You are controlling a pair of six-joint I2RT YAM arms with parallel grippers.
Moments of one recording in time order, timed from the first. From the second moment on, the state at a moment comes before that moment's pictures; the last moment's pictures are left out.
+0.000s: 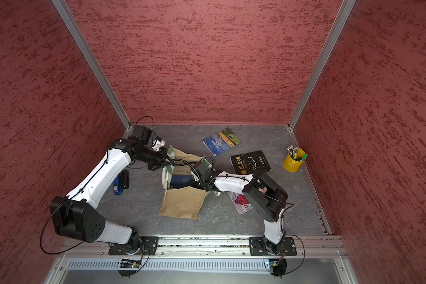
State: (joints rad) left arm -0.19 1.45 1.36 -1.06 0.58 -0.54; right arm 0.88 1.86 1.09 -0.15 -0.39 0.81
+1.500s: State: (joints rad) left arm -0.19 1.44 1.37 -1.07 0.51 -0.54; right arm 0.81 1.44 1.13 -0.18 -0.27 0.75
